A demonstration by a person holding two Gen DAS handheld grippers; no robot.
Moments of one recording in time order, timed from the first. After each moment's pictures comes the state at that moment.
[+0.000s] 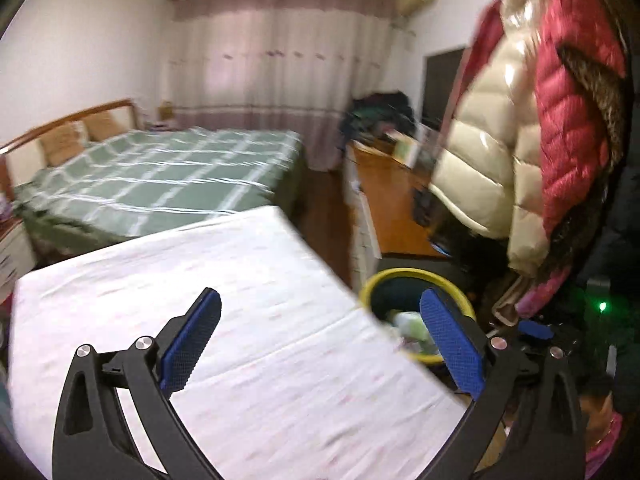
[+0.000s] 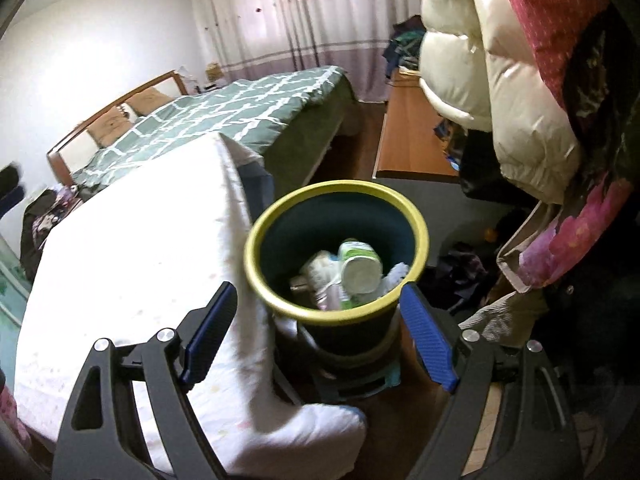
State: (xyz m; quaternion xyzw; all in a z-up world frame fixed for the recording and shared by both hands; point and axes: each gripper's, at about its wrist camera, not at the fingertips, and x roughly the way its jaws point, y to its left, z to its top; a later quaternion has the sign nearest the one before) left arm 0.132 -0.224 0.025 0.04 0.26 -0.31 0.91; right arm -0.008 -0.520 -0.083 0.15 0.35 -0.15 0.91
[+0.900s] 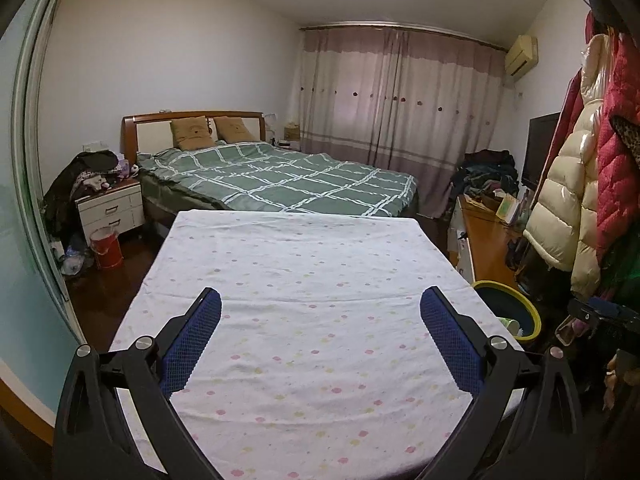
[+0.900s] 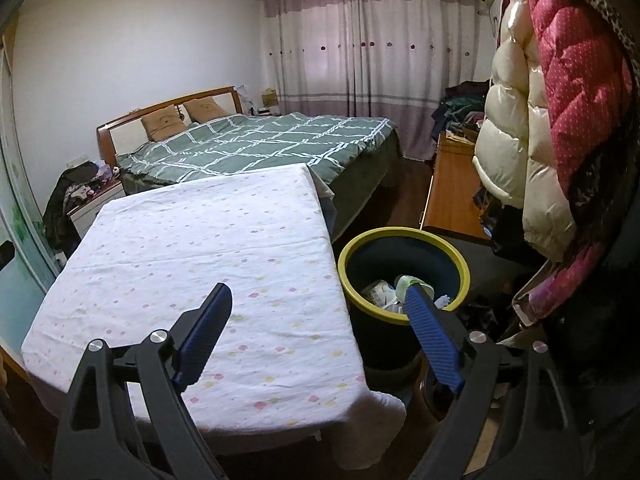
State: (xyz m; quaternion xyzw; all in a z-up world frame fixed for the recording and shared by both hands) left arm 0.000 -0.012 0.007 -0.03 0.21 -0.12 0.97; right arm -0.060 -0.398 -0.026 0.06 0.28 -0.09 0.95
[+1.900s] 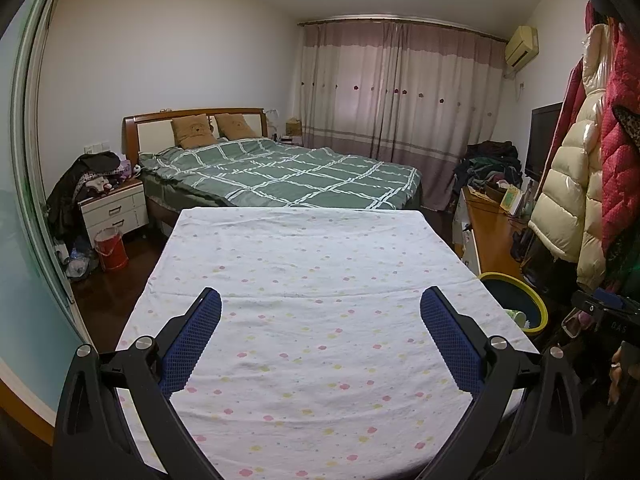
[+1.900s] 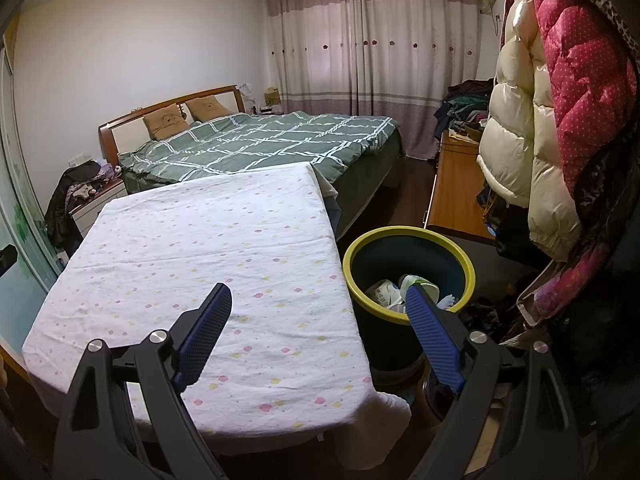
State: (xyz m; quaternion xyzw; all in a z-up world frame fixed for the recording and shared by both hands) left arm 0.010 -0.019 0.008 -0.01 0.23 -0.12 0.97; right arm -0.057 -0.395 -0.028 0.06 0.28 -0.09 0.95
